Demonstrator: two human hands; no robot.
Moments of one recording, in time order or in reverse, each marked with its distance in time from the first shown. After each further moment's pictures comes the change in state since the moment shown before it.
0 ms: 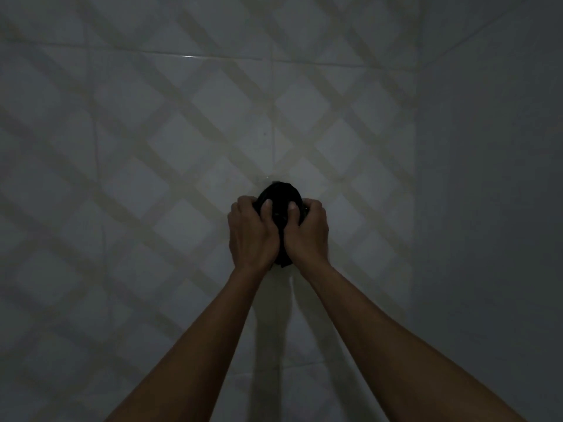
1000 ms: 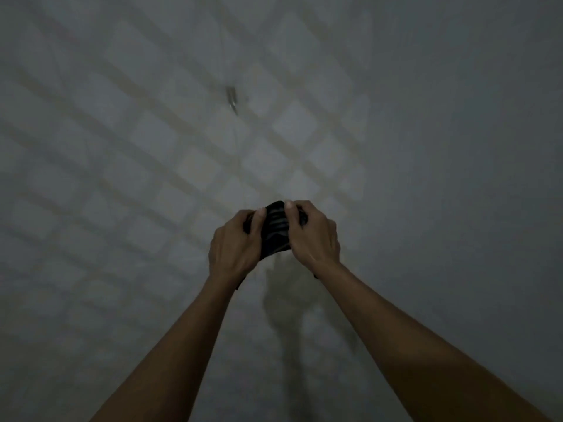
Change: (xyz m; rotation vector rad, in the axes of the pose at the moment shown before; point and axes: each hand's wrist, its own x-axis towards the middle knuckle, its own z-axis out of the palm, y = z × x) left_hand -0.202 -0.001 -0.037 0.237 -0.318 -0.137; right_hand -0.152 0.076 -0.142 -0.201 -0.256 0.205
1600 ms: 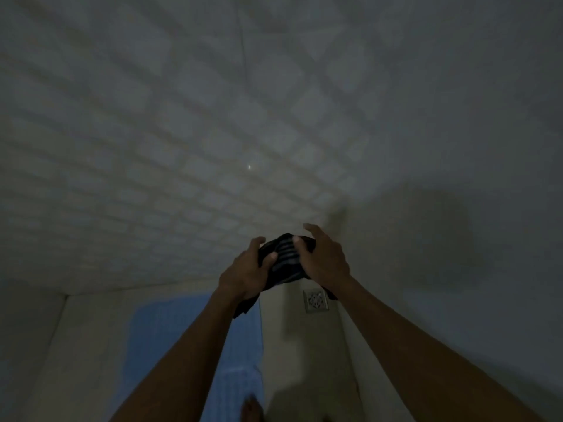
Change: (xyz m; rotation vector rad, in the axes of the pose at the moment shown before) left_hand -0.298 -0.208 0.090 0.065 -0.904 -0.500; right_hand -0.255 0.254 0.077 -0.224 -0.568 0.508
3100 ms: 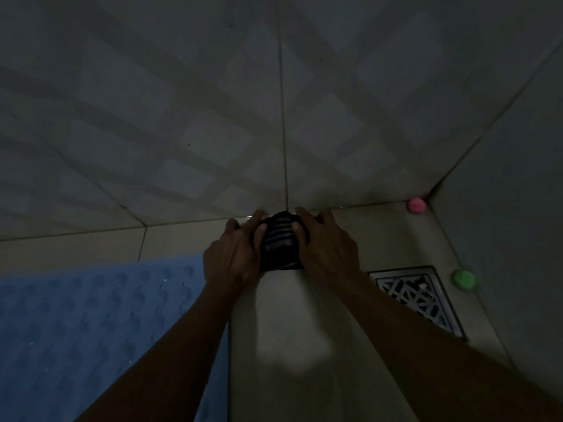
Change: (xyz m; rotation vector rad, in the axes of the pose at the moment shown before) left_hand 0.488 -0.548 0.473 0.375 0.340 -0.026; right_hand 0.425 0.560 0.536 -0.408 0.070 -0.186
